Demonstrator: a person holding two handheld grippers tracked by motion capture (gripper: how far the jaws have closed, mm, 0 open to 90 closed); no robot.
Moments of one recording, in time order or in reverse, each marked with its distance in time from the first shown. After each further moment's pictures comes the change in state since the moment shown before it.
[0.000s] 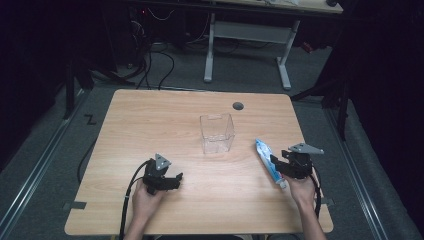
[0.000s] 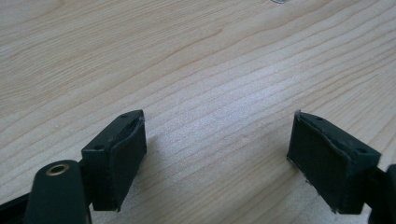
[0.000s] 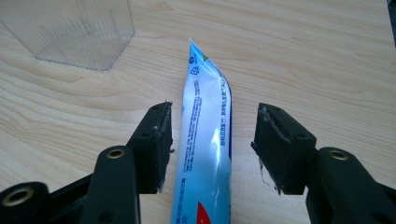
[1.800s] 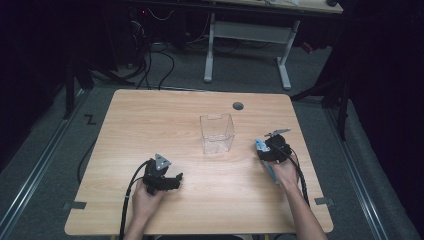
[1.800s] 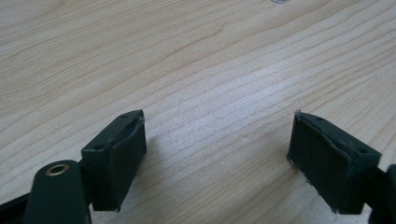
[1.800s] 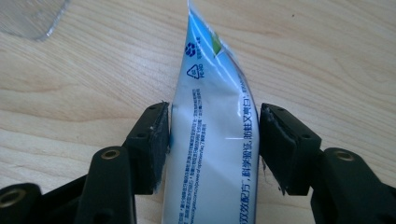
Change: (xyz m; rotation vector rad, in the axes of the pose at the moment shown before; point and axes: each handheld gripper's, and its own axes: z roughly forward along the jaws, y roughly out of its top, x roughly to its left) left arm 0.000 0.000 0.000 0.000 -0.001 0.001; right arm 0.009 0.034 0.081 0.294 -0.058 -0.077
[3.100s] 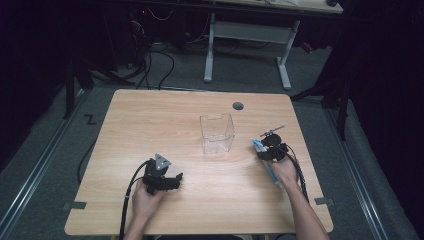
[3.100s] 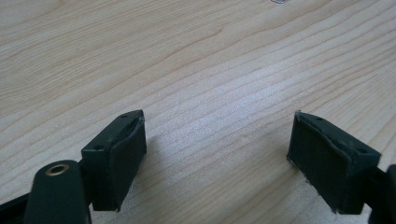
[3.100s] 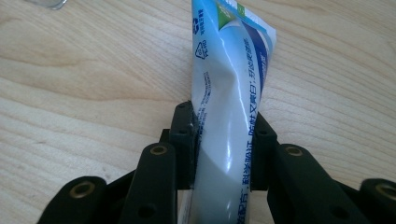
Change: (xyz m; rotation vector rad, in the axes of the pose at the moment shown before) left arm 0.000 0.000 0.000 0.000 0.000 0.000; right arm 0.003 0.009 0.007 0.136 0.082 -0.039
